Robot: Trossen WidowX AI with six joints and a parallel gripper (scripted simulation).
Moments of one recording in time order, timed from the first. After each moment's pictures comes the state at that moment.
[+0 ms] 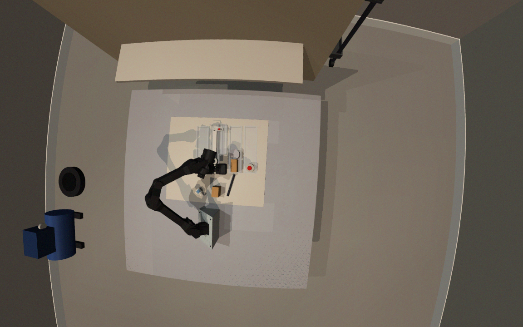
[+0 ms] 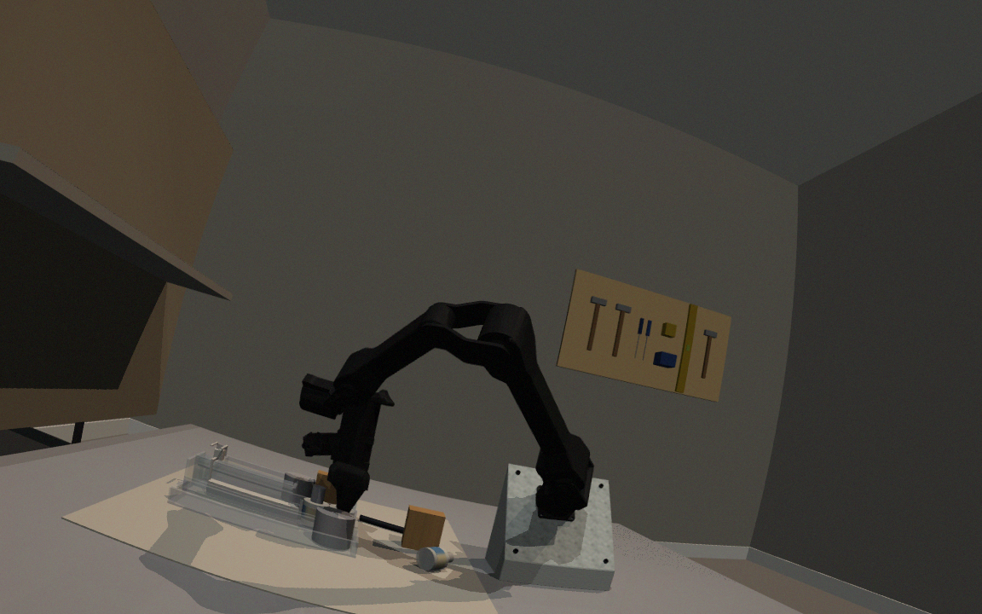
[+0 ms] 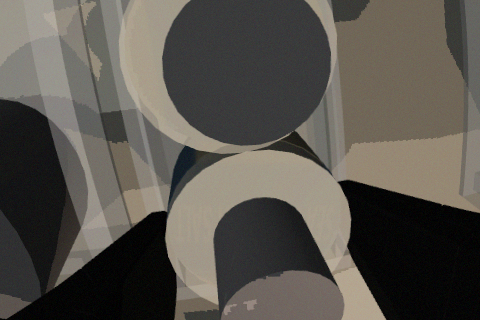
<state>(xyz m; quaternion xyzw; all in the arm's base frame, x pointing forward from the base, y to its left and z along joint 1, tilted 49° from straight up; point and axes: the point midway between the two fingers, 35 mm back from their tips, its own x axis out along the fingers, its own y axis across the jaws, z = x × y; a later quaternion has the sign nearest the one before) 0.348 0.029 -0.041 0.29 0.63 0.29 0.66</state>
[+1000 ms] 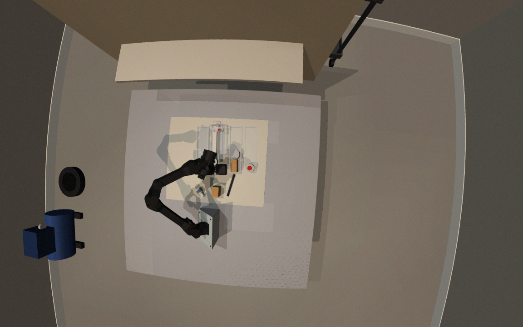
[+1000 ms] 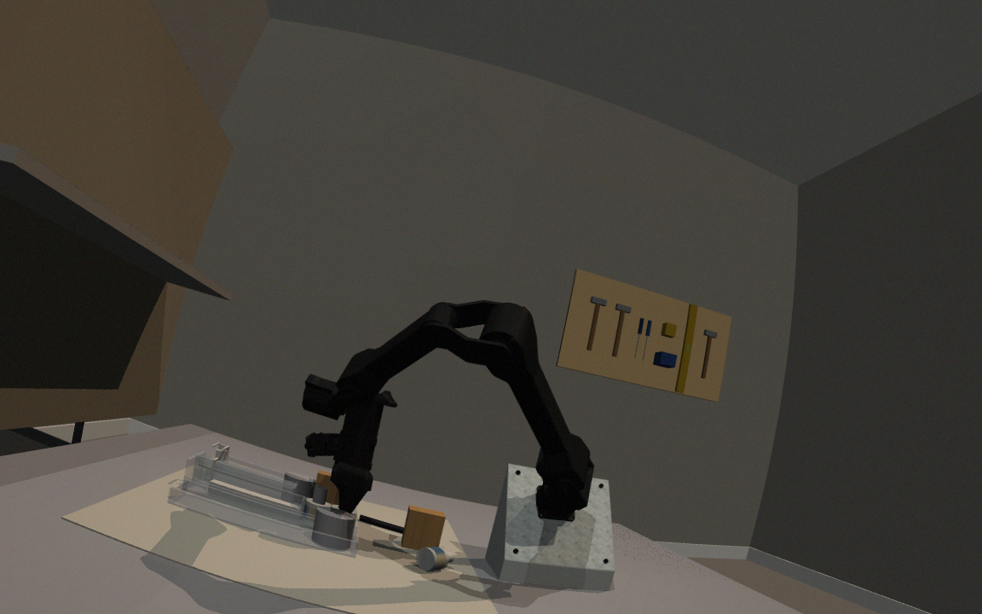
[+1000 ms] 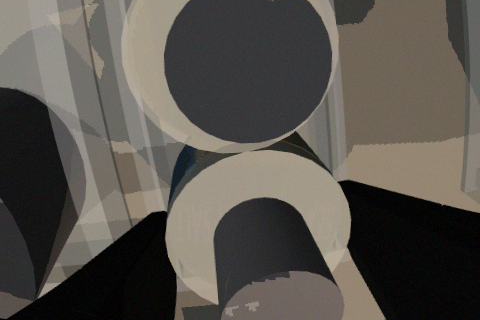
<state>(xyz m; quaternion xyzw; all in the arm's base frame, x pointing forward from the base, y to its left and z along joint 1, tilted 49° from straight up) 0.344 0.030 -0.041 0.29 0.63 0.30 0.66</state>
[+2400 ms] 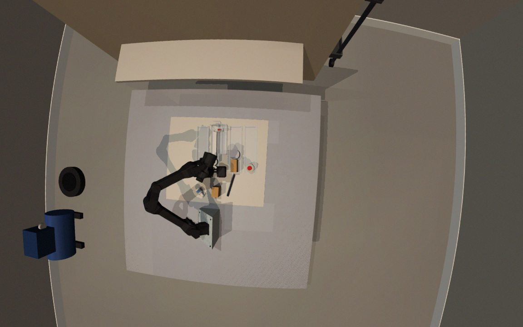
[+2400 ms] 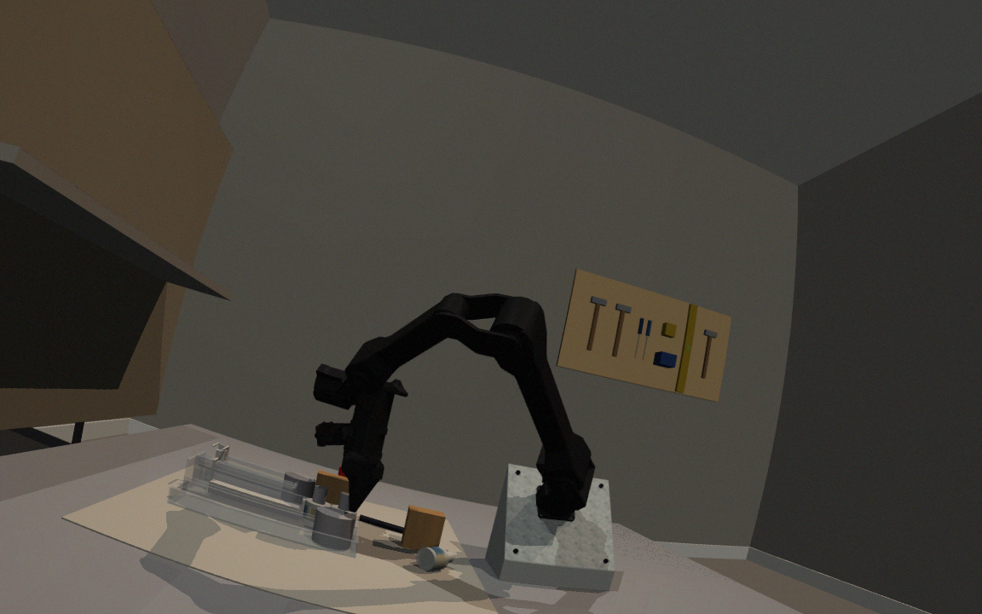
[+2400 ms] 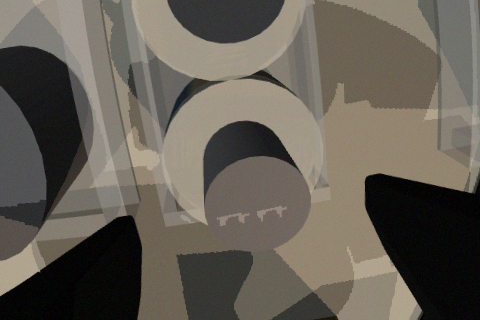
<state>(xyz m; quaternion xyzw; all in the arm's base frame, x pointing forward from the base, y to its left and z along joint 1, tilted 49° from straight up) 0.331 0.014 -0.029 0.29 0.62 0.30 0.66</state>
